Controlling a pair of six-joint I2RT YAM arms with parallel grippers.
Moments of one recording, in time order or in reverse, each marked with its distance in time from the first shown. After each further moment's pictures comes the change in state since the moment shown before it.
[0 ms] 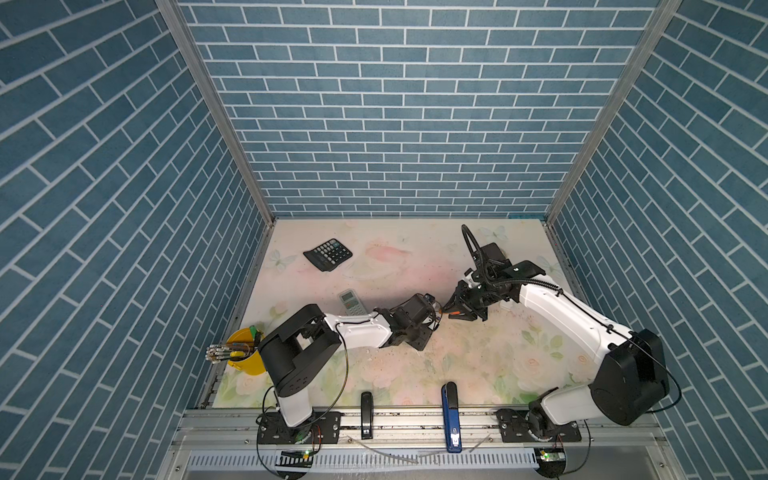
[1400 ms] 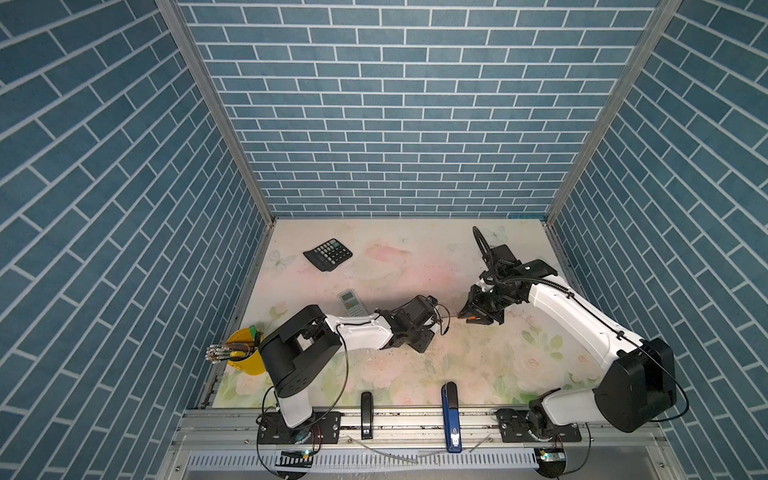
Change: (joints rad) left arm -0.012 0.001 -0.002 0.004 0.003 0.010; right arm -0.075 -0.036 0.001 -0.158 0.129 -0.113
